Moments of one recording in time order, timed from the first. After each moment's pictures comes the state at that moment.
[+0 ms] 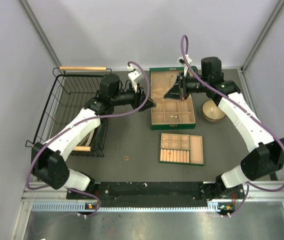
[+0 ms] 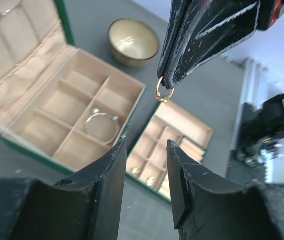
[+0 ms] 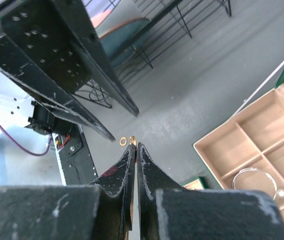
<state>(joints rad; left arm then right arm) -0.51 1.40 1.22 -0.15 0.69 -0.06 0.35 1.50 1.48 -0.54 -0.87 0.11</state>
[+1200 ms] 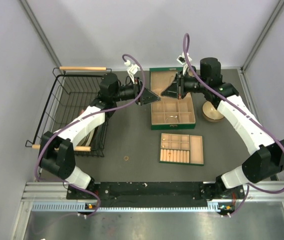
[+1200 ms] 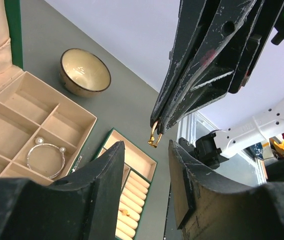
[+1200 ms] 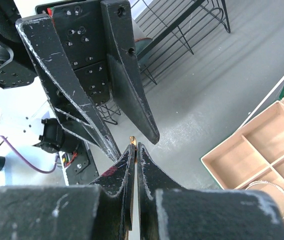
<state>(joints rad) -0.45 1.53 1.17 0.35 0.90 -0.63 0.38 1.45 1.45 -0.40 -0.81 0.26</state>
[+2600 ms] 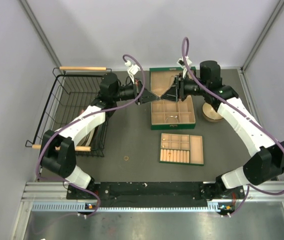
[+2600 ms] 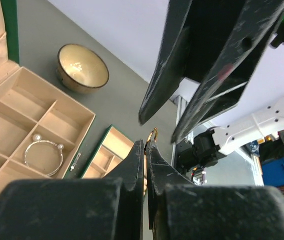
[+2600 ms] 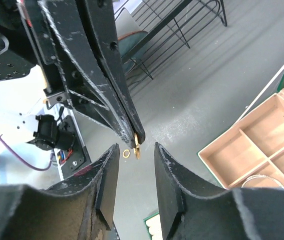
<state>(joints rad) -0.45 1.55 1.17 0.39 0.93 -0.67 0.39 1.44 1.39 -0.37 -0.79 0.24</state>
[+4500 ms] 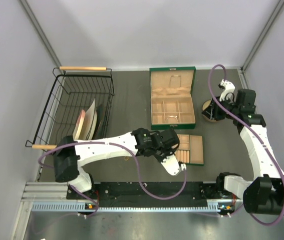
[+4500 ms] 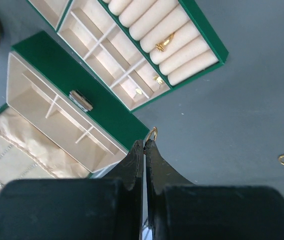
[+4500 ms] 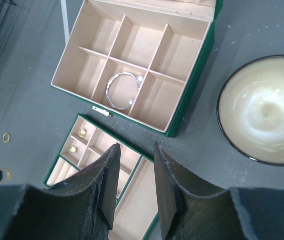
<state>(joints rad) -1.24 1.59 1.30 -0.79 -0.10 1.21 -0.07 1.10 0.94 -0.49 -0.58 -0.04</state>
